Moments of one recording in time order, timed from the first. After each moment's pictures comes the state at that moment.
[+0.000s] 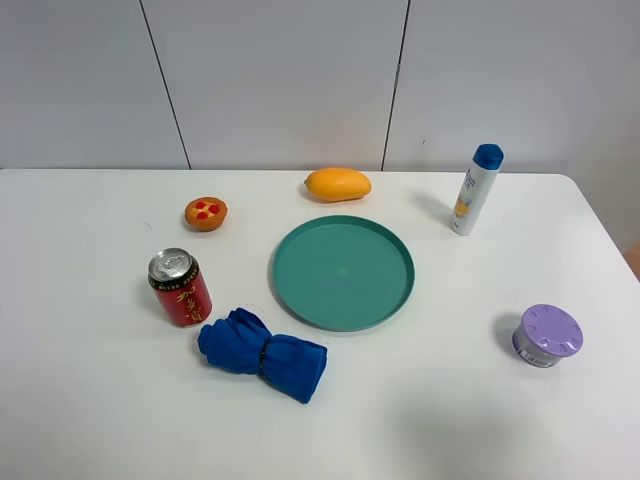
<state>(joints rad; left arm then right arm) 0.05 -0.01 -0.51 0.01 1.06 0.05 -0.10 0.00 -0.50 0.10 1.06 -0.11</state>
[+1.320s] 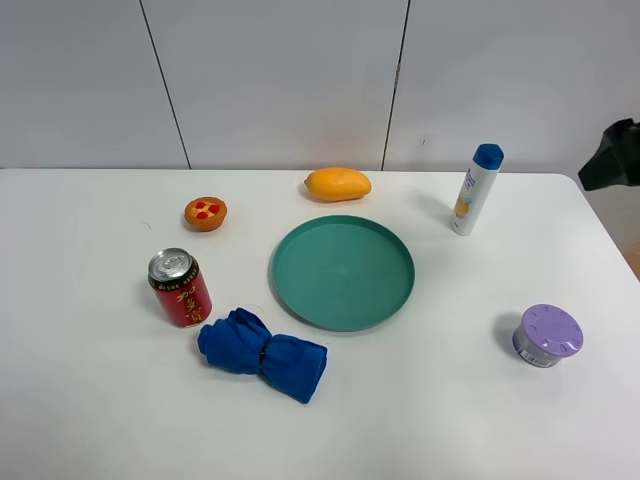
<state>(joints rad) 0.05 -0.01 -0.51 0.01 1.06 0.05 -0.09 1.29 -1.21 0.09 1.03 -0.47</state>
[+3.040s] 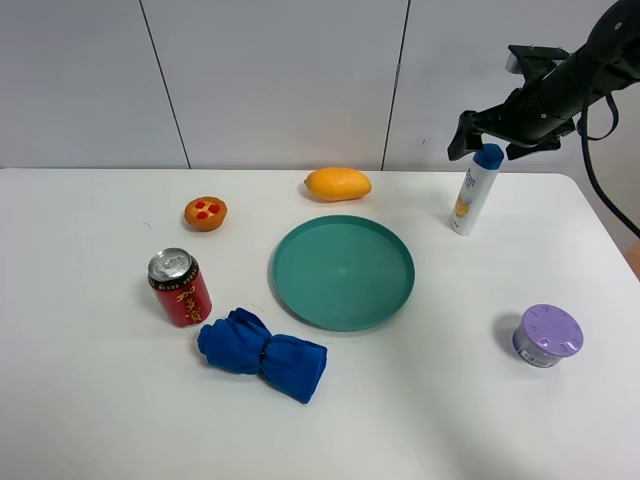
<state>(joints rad) 0.05 -0.01 -0.51 0.01 1.06 0.05 -0.02 1.93 -1.55 0.33 0.77 -0.41</state>
